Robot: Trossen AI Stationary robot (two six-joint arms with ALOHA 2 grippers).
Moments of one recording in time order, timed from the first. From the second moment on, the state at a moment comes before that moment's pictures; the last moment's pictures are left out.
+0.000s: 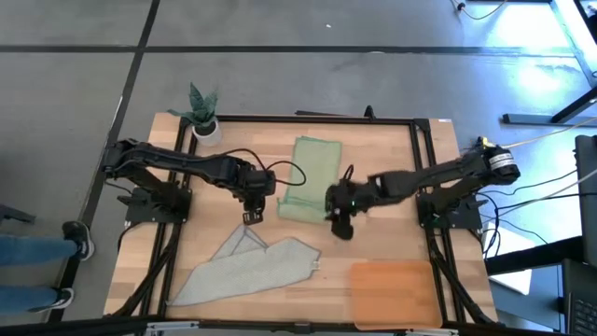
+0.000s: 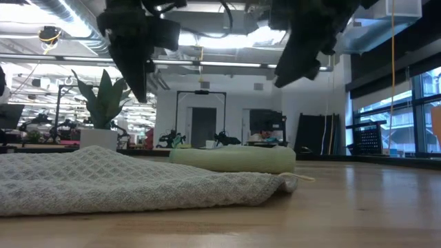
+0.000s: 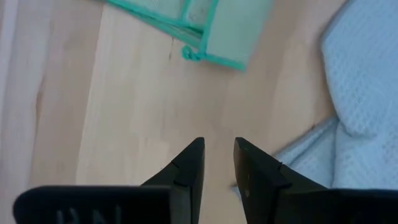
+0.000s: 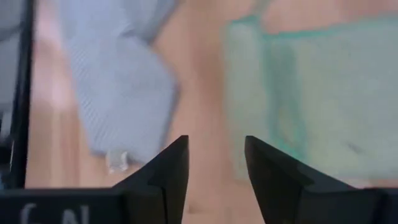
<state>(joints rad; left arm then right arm) -0.02 1.48 1.12 -0.92 -0.04 -0.26 0.16 1.48 1.02 -0.41 0.02 0.39</state>
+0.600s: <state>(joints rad) -0.04 1.41 1.12 -0.93 -0.07 -0.32 0.25 1.77 1.02 -0.27 0.22 0.18</state>
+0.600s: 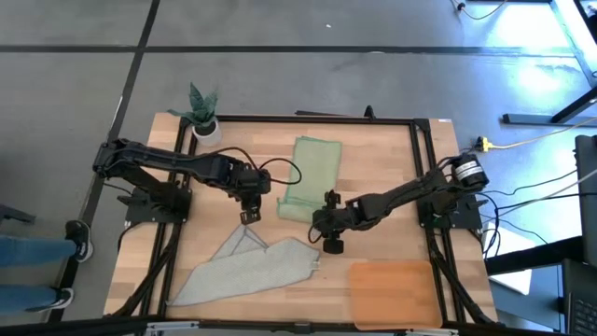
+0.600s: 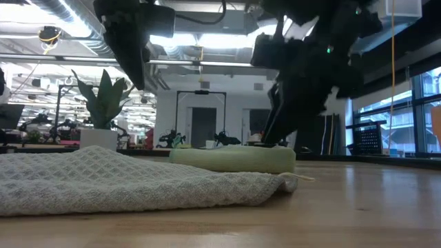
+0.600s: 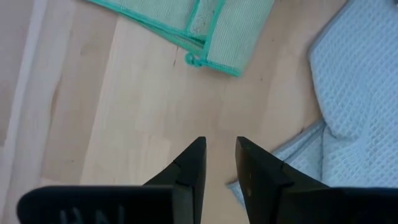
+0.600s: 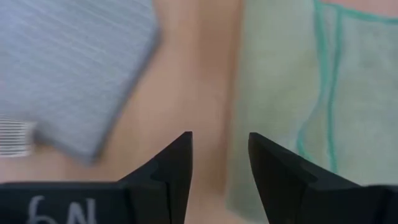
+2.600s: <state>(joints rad) -0.05 1.42 1.12 -0.90 -0.07 -0.32 0.17 1.80 0.96 -0.22 -0.02 0.55</state>
